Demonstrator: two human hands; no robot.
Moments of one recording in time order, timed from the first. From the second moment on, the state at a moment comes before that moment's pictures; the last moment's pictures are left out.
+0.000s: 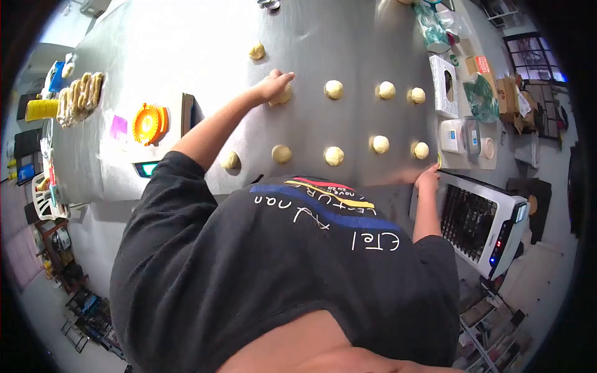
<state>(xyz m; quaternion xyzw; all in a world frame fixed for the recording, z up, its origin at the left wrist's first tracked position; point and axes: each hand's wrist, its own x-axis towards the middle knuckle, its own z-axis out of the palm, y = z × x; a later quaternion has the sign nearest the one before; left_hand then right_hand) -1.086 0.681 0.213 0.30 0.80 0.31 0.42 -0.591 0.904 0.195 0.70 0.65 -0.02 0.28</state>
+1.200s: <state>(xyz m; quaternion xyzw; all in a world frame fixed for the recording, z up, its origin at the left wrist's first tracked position) -1.070 0.698 0.235 0.53 0.81 0.05 0.24 -0.578 0.906 0.174 0.72 0.66 -0.01 0.20</state>
